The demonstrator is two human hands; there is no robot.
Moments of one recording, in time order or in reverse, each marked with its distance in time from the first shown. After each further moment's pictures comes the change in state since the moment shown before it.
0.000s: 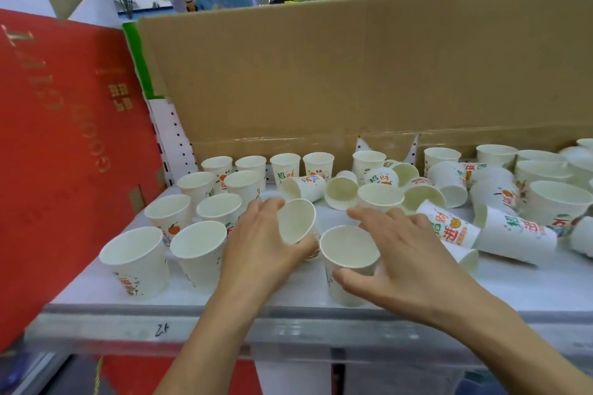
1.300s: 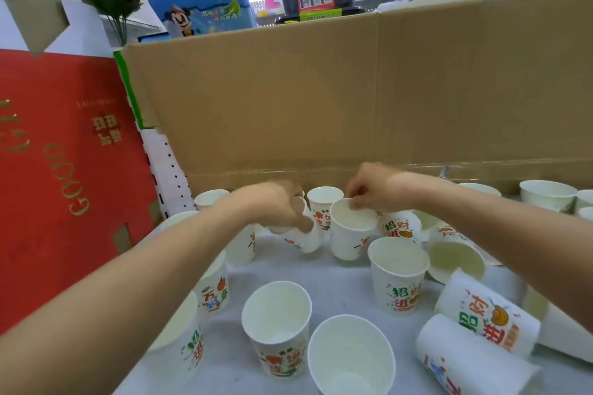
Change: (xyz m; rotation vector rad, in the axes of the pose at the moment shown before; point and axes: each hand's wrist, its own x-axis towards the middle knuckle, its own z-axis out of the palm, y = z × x) left_hand 0.176 0.022 -0.001 0.374 -0.536 0.060; right_hand 0.221 0.094 0.003 0.096 -0.348 -0.074
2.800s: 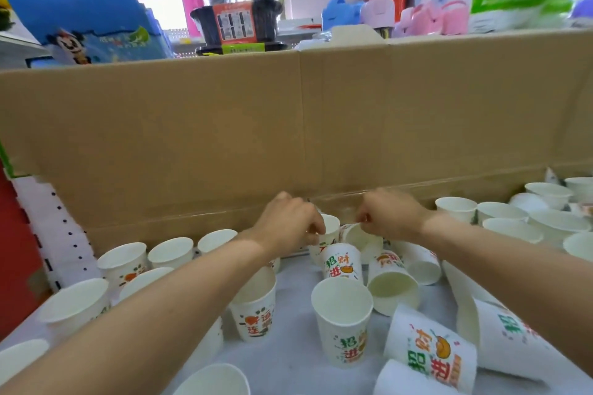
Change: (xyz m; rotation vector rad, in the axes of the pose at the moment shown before) left_hand 0.088 0.083 0.023 0.281 0.389 0.644; right_hand -0.040 0.085 -0.011 -0.403 0.197 0.249
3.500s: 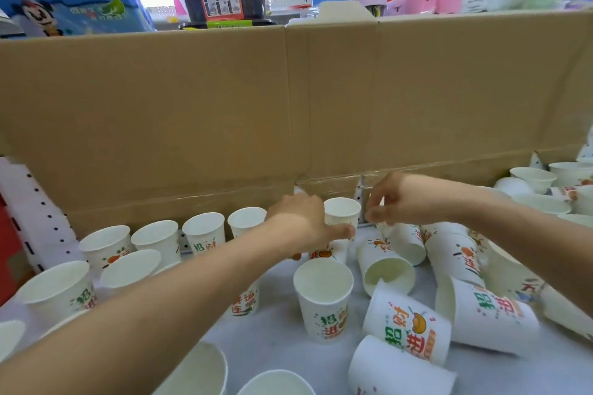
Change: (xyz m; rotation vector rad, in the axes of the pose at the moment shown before) left_hand -0.004 0.061 -0.021 -0.261 -0.239 -0.394; right_hand -0.048 0.021 -0.035 0.370 -0.217 0.105
